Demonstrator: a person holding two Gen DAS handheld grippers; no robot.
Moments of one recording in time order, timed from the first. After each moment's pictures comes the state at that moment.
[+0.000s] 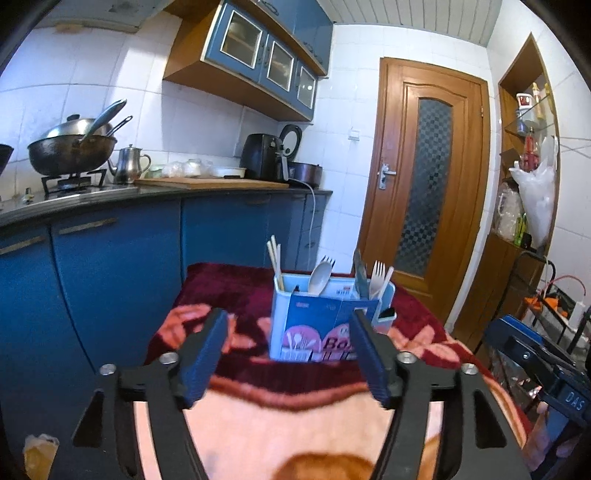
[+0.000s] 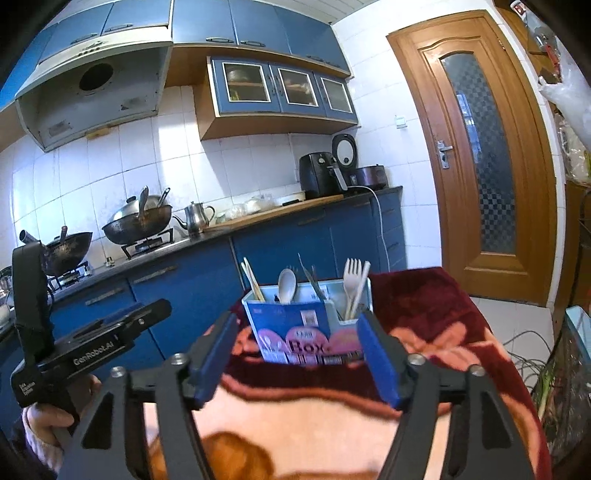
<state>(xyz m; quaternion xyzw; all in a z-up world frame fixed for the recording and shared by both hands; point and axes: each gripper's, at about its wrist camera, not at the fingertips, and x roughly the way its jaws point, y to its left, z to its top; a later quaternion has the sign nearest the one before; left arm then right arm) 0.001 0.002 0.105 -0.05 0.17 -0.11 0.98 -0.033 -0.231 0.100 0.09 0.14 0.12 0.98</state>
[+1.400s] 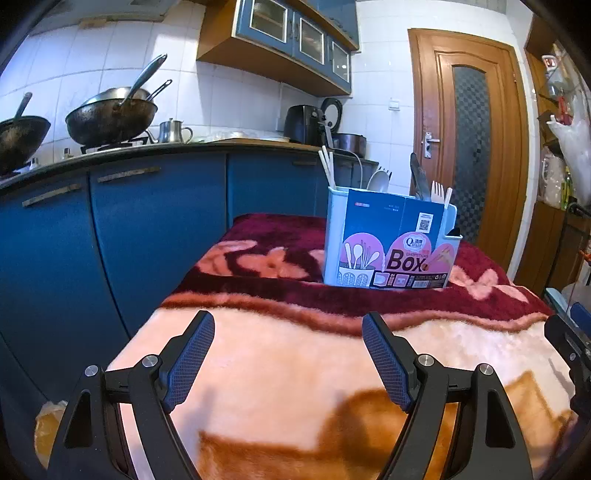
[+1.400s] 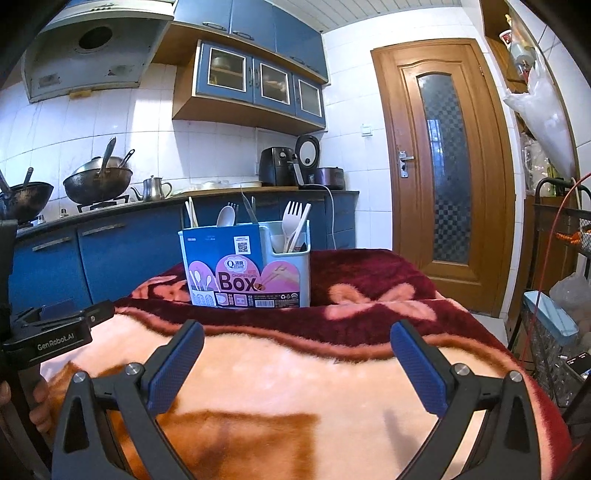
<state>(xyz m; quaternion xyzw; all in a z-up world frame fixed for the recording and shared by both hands) 0.003 0.000 0.001 -0.02 0.20 -0.01 0.98 -0.048 -0.241 0.001 0.03 0.12 0.03 0.99</state>
